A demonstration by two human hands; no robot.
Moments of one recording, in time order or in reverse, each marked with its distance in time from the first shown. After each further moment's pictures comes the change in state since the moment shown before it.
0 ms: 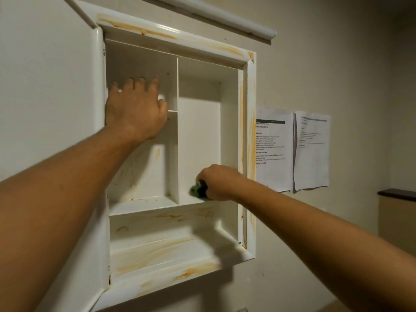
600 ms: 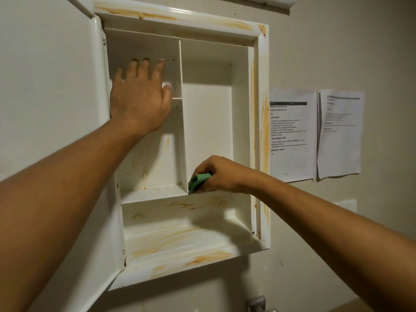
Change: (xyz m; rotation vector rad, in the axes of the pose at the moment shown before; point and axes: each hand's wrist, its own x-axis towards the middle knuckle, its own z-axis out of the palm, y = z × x) left_hand 0.000 -0.001 0.002 0.030 0.074 0.004; right_hand -0.008 0.000 0.001 0.695 -0.069 -0.155
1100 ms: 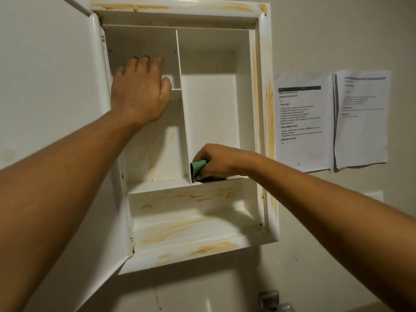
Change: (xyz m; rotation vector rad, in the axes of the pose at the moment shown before) left_hand 0.000 0.004 -0.006 0.001 -0.032 0.000; right_hand 0.018 -0.003 -0.003 -0.124 -0.052 -0.043
